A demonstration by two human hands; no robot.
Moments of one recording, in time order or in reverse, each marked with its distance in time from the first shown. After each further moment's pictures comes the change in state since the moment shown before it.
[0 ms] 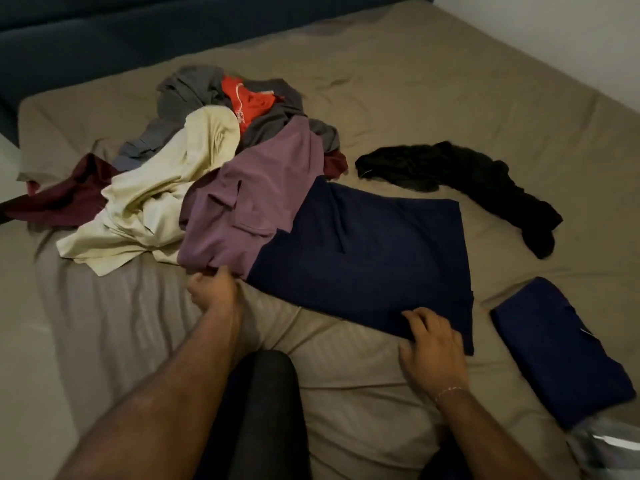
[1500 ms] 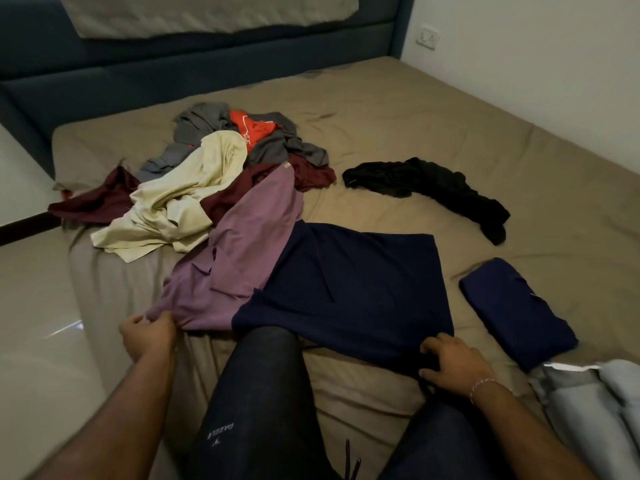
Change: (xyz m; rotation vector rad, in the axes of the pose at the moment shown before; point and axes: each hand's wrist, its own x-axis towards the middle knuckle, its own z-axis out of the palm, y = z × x) left_hand 0.009 -0.031 -0.195 0.306 0.128 0.094; right_hand -0.099 0.055 -0.040 -0.085 -0.454 -0.011
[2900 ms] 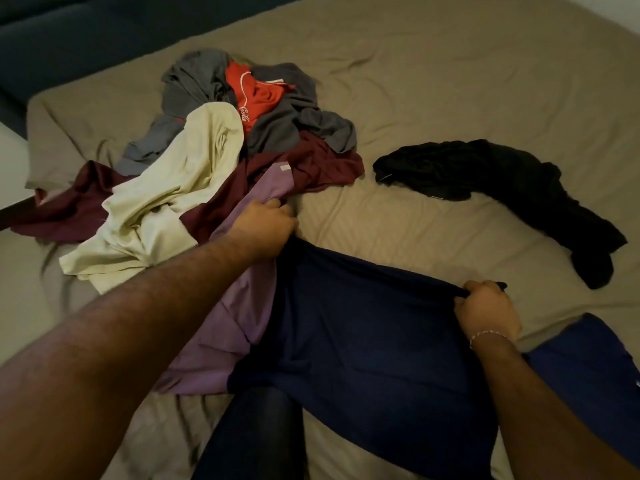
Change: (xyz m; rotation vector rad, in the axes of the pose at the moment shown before) left_hand -0.019 0.243 0.274 1.650 -0.535 1.639; right_hand 0.242 -0.004 -0.107 0.206 0.309 0.357
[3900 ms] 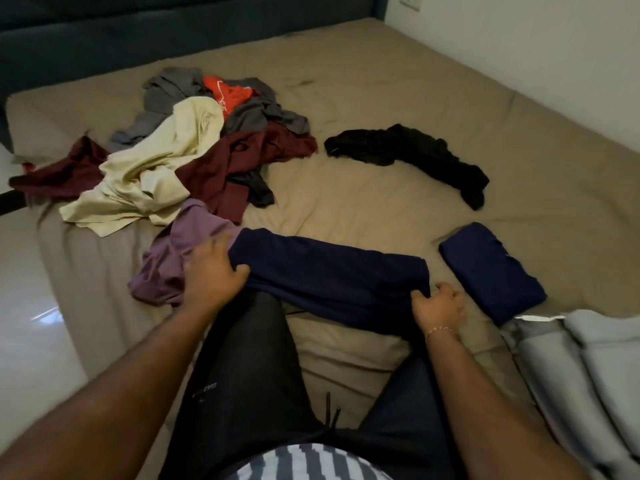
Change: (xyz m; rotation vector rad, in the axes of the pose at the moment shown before) left_hand -0.276 0.137 0.052 -0.890 0.304 -0.562; right_hand -0.251 0.068 0.023 0.531 0.135 0.377
